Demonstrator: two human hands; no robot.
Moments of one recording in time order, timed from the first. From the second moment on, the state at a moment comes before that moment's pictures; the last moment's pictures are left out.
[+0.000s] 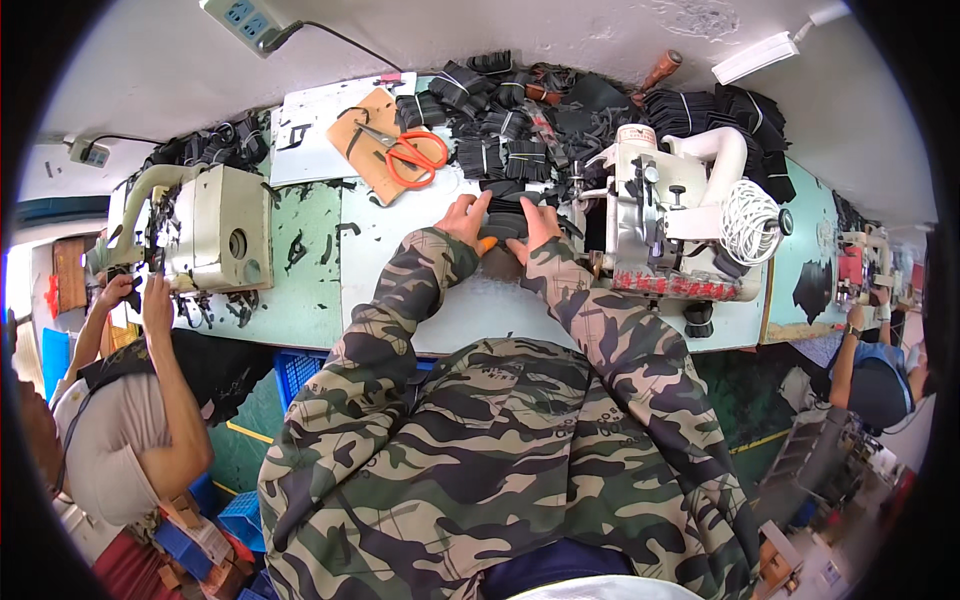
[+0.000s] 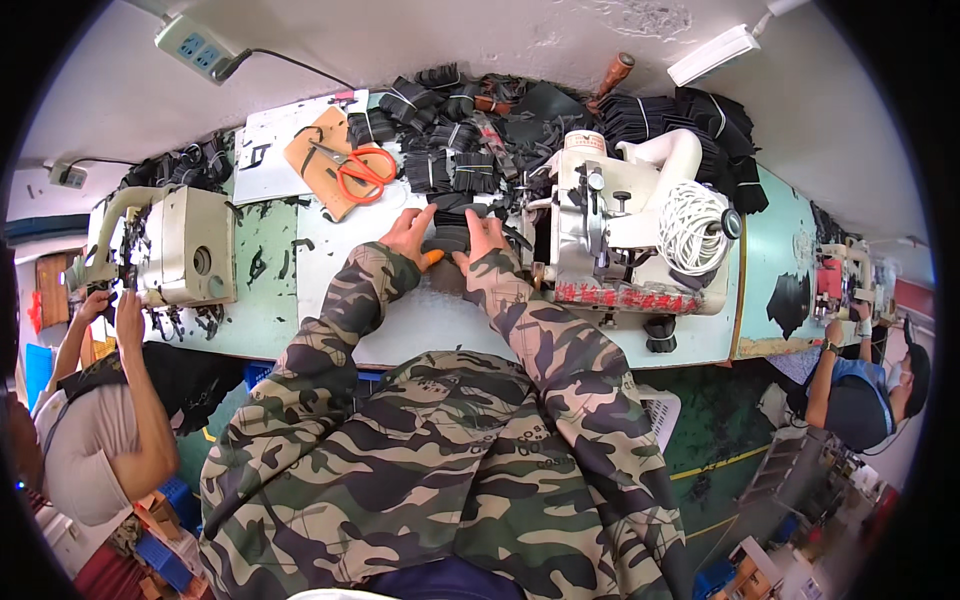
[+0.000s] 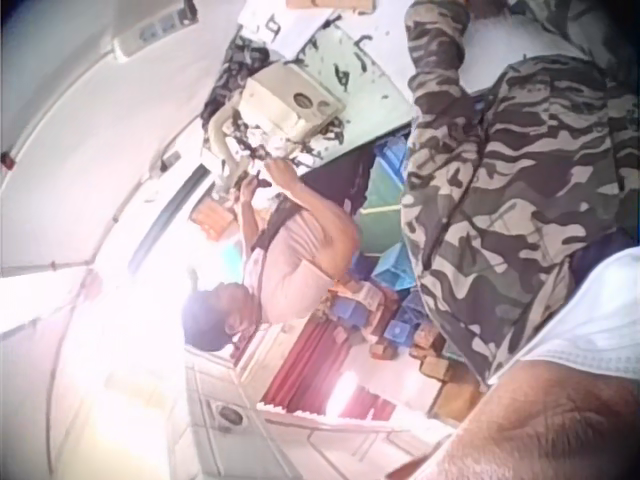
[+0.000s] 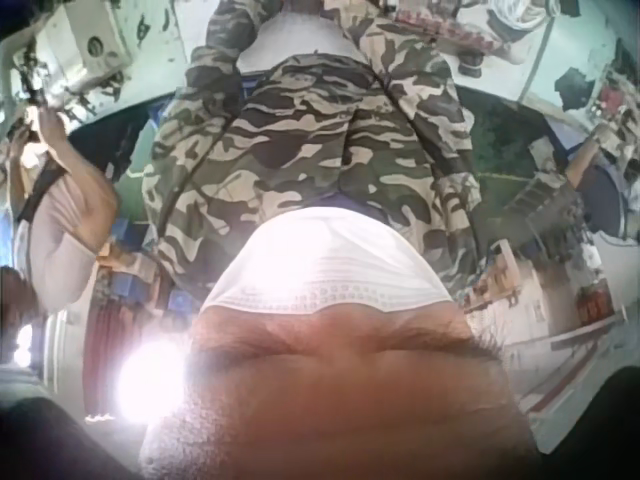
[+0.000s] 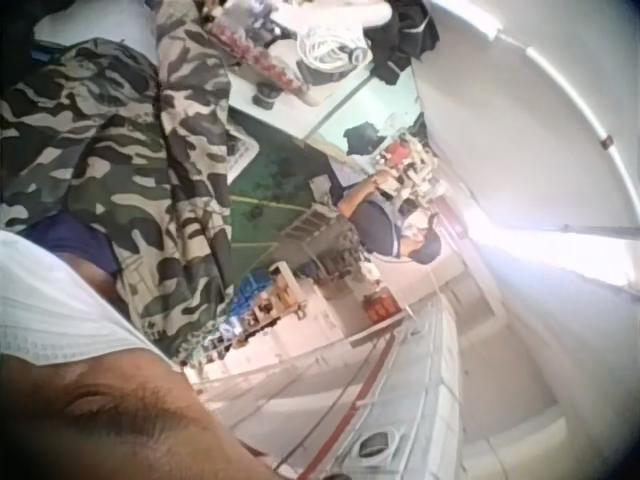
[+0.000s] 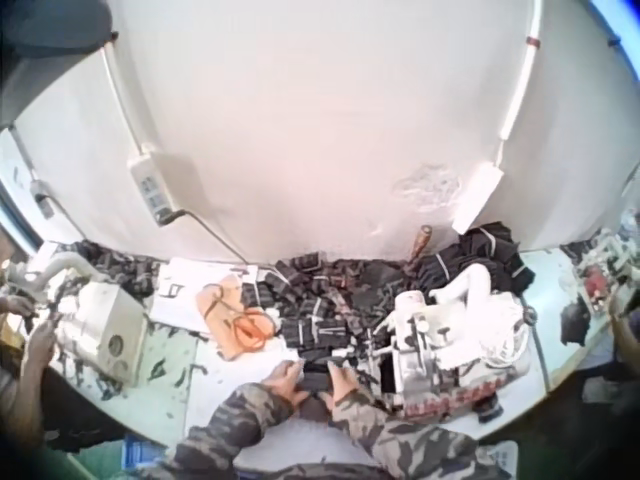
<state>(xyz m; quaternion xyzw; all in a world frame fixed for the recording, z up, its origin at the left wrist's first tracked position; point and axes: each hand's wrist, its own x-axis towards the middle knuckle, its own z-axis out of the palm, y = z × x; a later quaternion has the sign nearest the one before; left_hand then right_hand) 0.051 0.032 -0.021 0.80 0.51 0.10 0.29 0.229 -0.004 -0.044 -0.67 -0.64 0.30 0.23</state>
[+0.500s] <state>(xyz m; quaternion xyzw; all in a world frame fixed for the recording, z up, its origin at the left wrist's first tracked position) 0.061 0.003 -0.017 0.65 0.64 0.16 0.38 0.223 -0.012 -0.023 -0.65 -0.62 0.31 0.30</state>
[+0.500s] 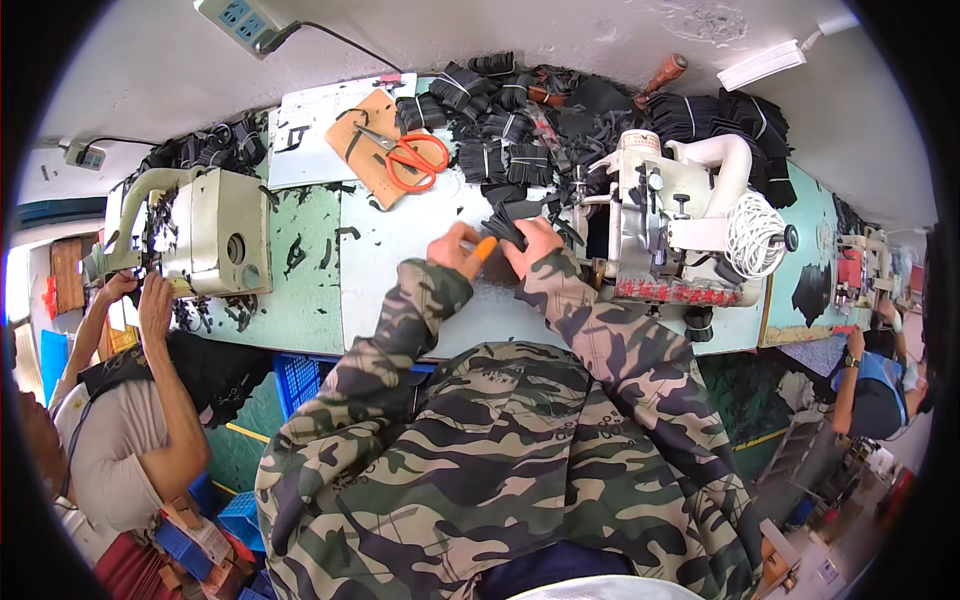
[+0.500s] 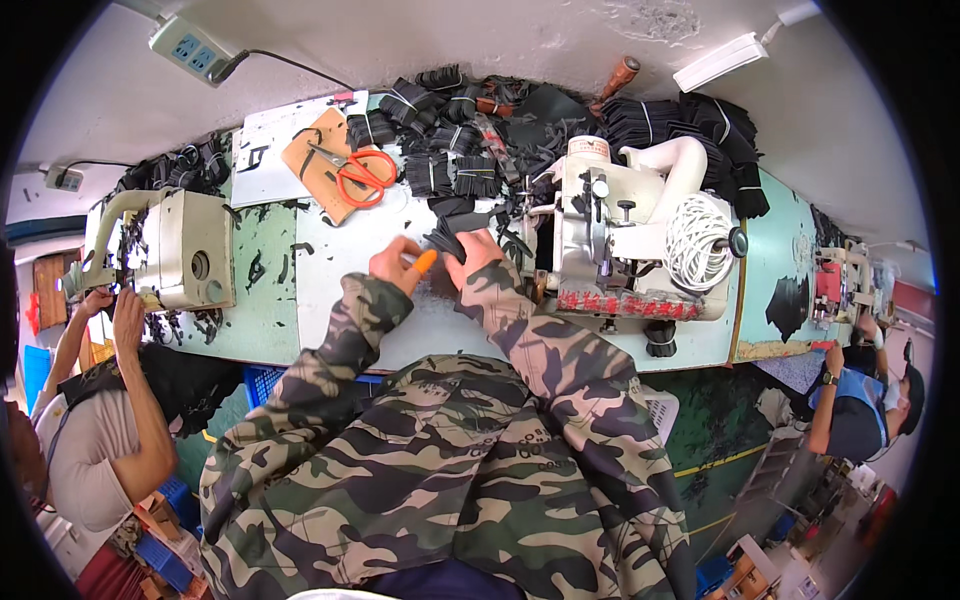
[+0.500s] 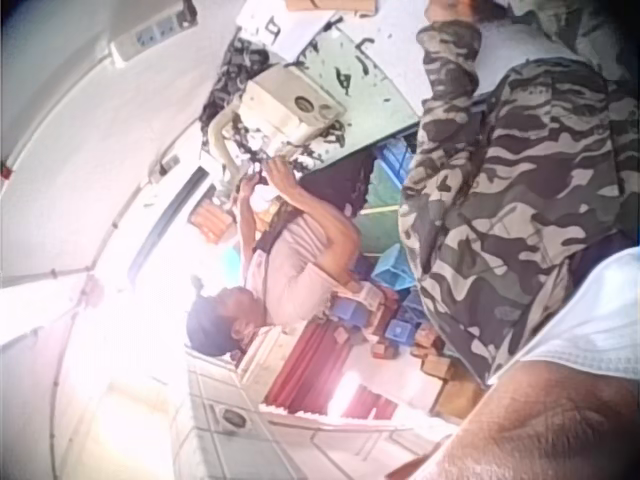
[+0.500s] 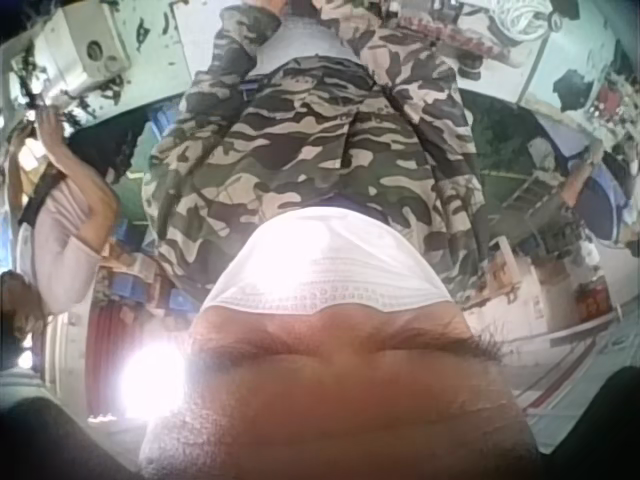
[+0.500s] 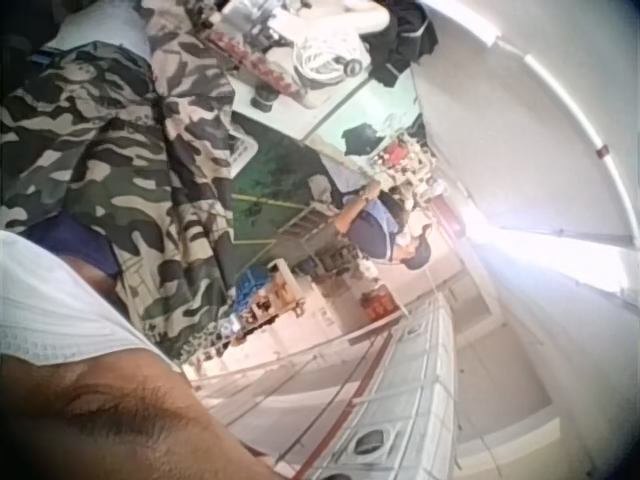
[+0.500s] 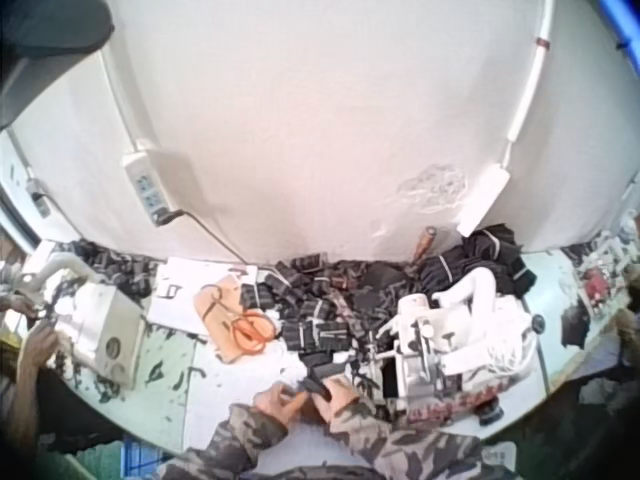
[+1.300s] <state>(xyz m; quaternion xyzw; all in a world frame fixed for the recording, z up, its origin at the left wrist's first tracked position) 0.161 -0.055 0.078 0.52 0.42 0.31 0.68 0.336 -0.108 0.100 -0.61 -0.42 0.57 0.36</state>
